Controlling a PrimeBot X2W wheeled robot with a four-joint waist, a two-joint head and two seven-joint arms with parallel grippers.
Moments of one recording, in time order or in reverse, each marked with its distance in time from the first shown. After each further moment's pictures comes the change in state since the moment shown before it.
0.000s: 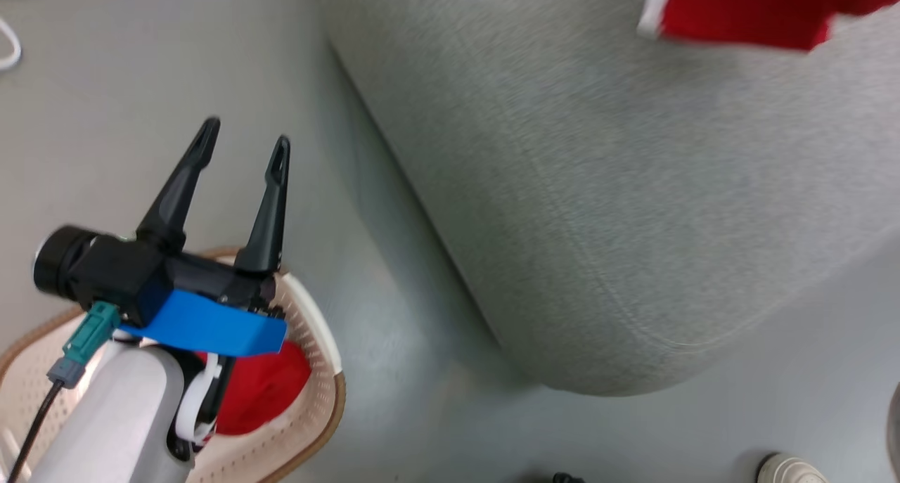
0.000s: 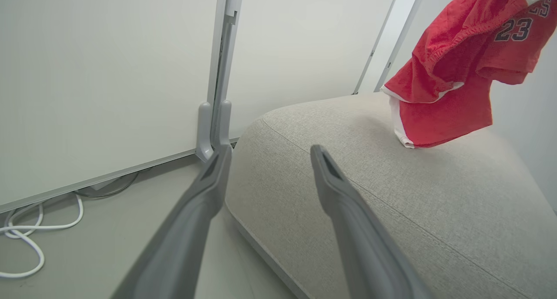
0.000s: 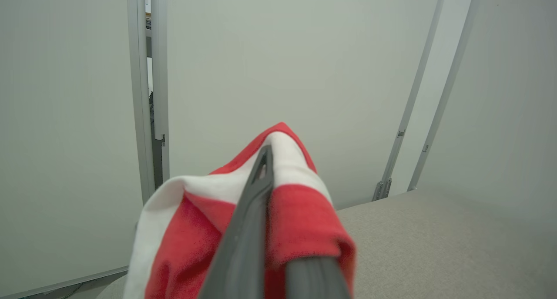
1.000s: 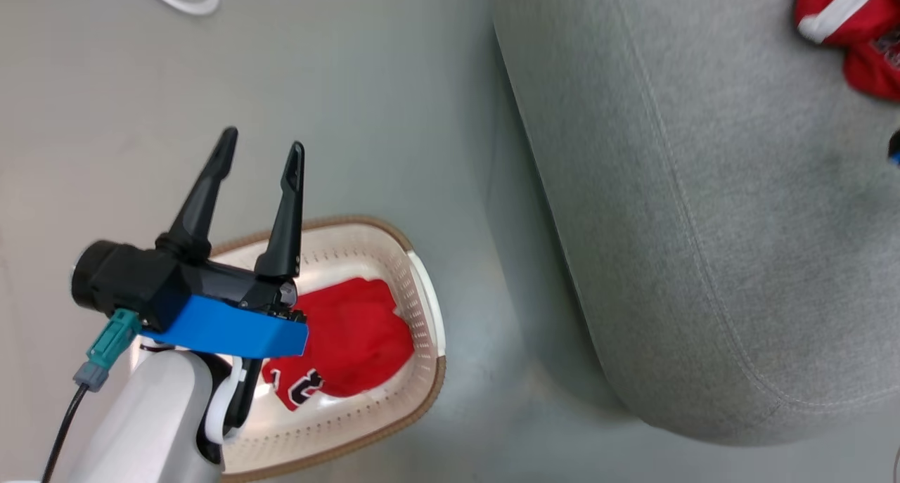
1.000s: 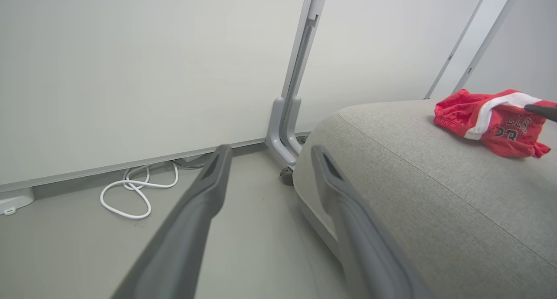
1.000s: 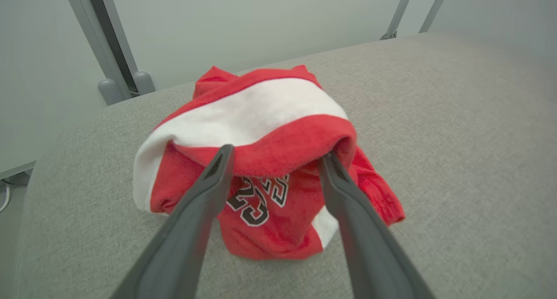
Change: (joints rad) left arm -0.029 -0.051 -0.017 0.053 -0.028 0.000 -0.060; right arm 0.003 -0.049 -0.328 0.603 -0.294 0.000 -0.140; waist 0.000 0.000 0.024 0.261
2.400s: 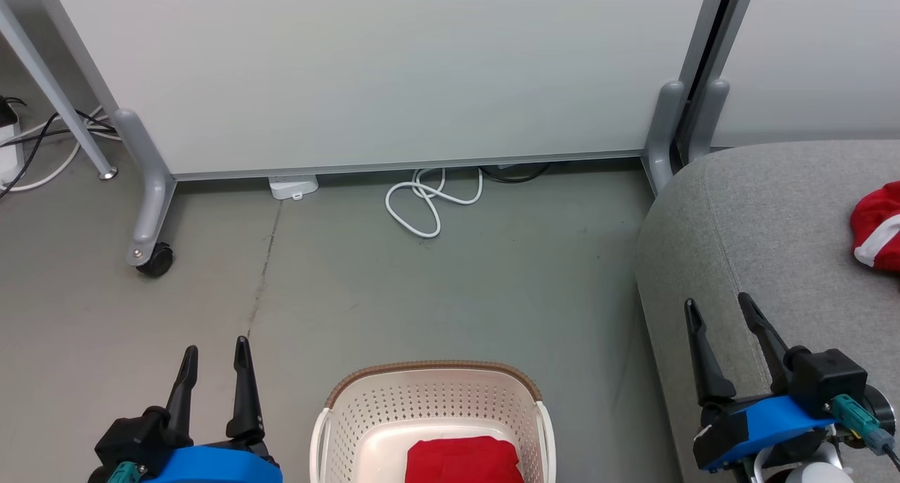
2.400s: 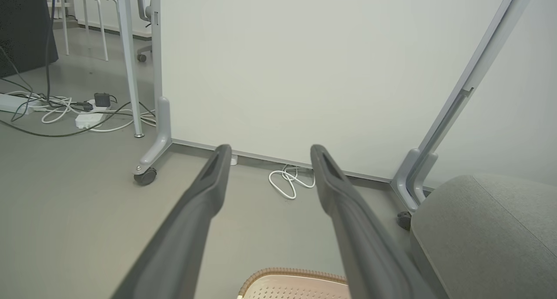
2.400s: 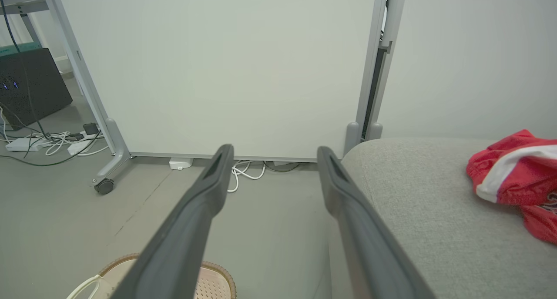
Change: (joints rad) left arm 0.374 -0.267 0.356 0.266 0.091 -0.081 -0.038; right arm 0.944 0.228 0.448 -0.822 0.115 0.000 0.023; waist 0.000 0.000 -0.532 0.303
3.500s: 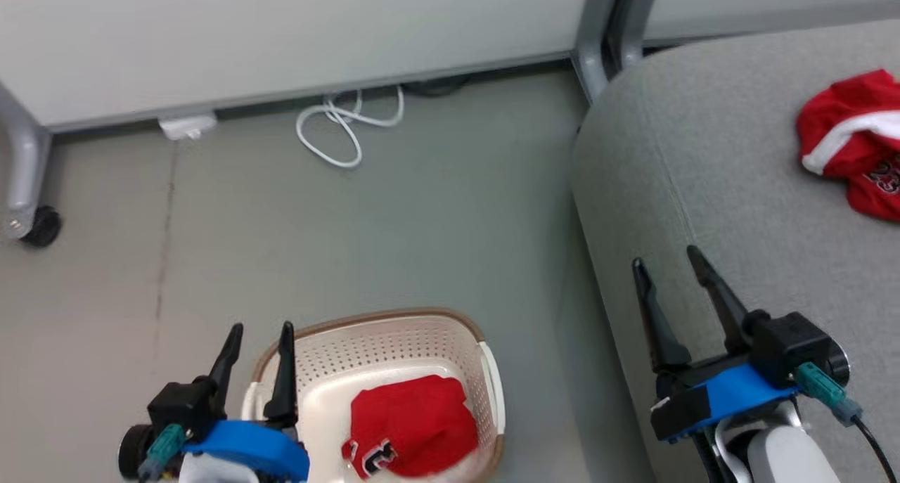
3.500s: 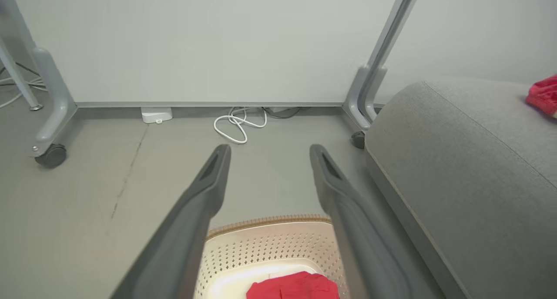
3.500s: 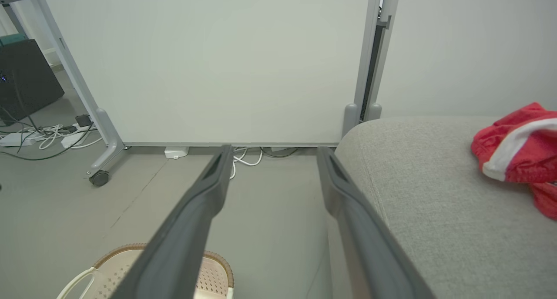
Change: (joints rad) left arm -0.084 0.000 -0.052 0.106 0.075 -0.060 -0.001; right arm -0.054 0.001 0.109 -0.073 0.039 0.000 0.017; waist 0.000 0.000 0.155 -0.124
